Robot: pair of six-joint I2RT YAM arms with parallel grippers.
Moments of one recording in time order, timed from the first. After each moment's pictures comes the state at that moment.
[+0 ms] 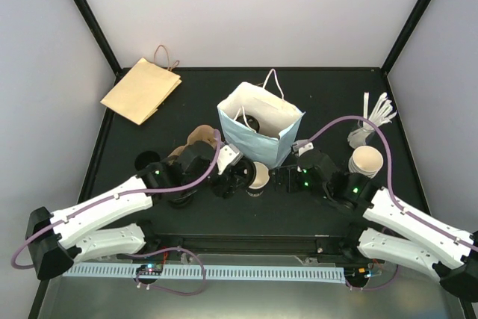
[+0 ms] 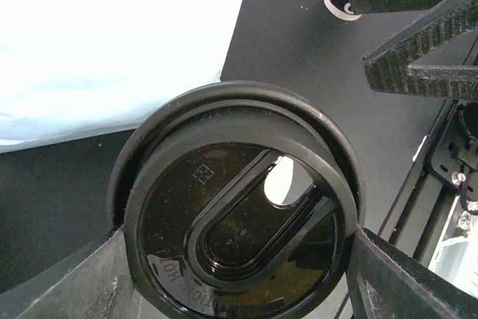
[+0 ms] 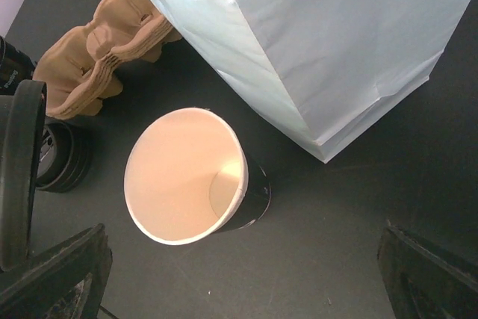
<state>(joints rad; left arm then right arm) -0.93 1.00 0.80 -0.46 0.12 -0.22 0.93 0.85 0.75 -0.63 0.15 0.66</state>
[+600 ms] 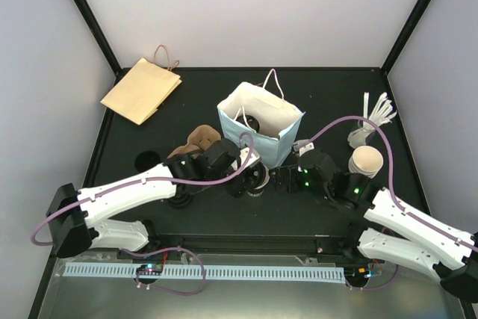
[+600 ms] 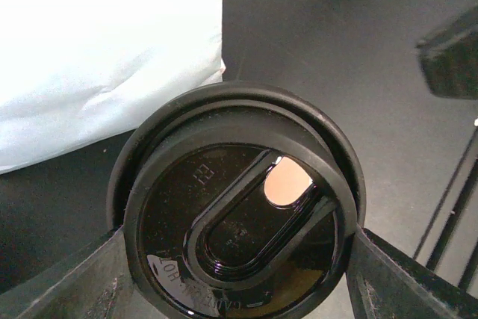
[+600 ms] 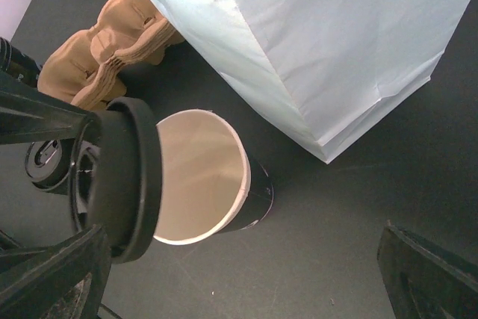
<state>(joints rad) -1.00 1.23 0.93 -0.52 0.04 -0.10 0.93 0.85 0.75 -0.63 0.15 0.66</state>
